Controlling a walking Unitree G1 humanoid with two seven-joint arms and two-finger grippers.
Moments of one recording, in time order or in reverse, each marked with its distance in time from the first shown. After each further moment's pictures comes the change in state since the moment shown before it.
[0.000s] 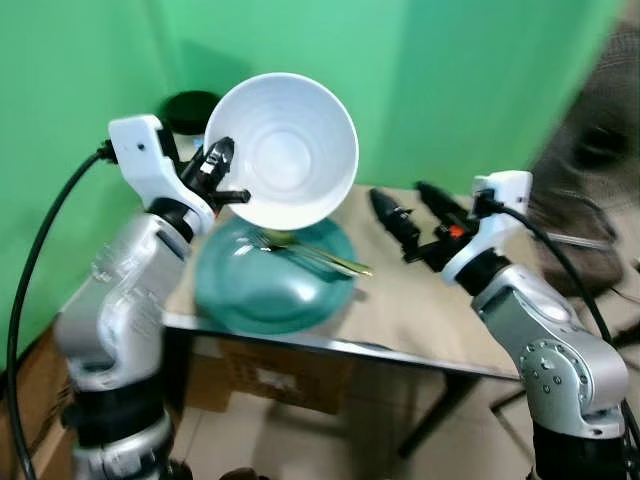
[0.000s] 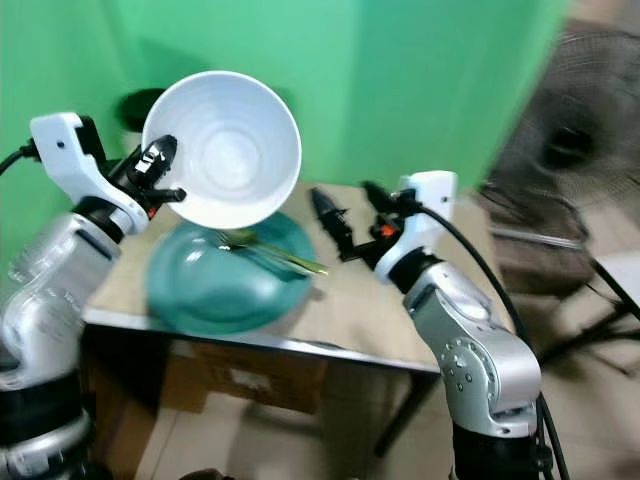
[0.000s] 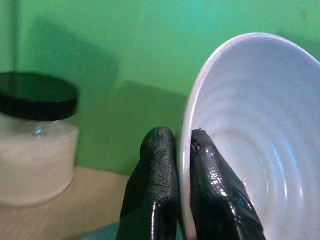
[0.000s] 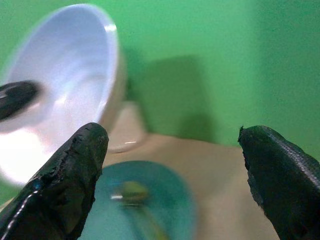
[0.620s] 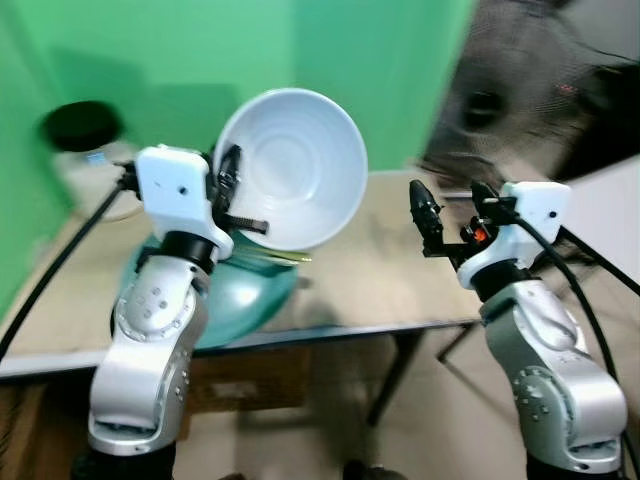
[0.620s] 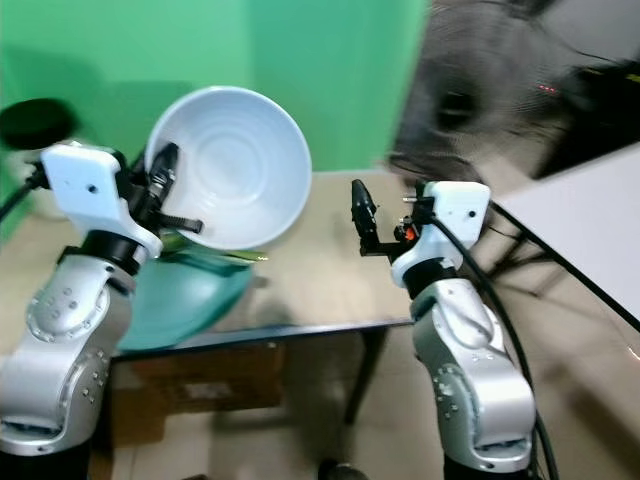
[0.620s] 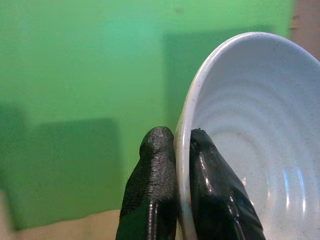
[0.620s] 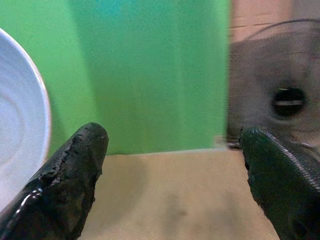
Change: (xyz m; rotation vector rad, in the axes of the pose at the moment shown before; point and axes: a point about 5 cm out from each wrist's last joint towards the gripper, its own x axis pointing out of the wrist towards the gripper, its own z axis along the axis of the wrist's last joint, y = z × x) left arm -0.028 -0.027 -0.007 0.318 -0.144 0.031; right arm -0.012 0.003 0.003 -0.169 -0.097 -0.270
